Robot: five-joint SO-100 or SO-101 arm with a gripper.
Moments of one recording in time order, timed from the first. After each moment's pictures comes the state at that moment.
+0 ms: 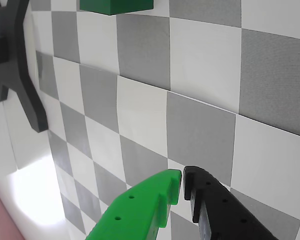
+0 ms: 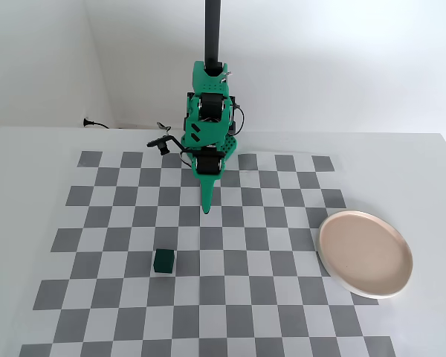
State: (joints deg) arm 1.2 190.3 178.2 53.3 -0.5
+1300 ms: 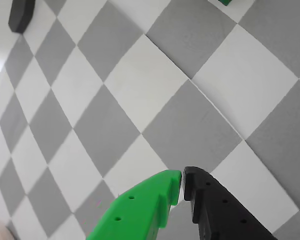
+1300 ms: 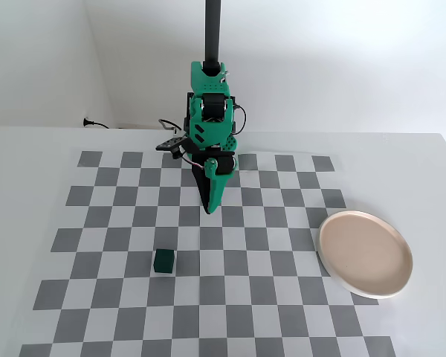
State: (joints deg) arm -2.5 190.3 178.2 54.2 -39.6
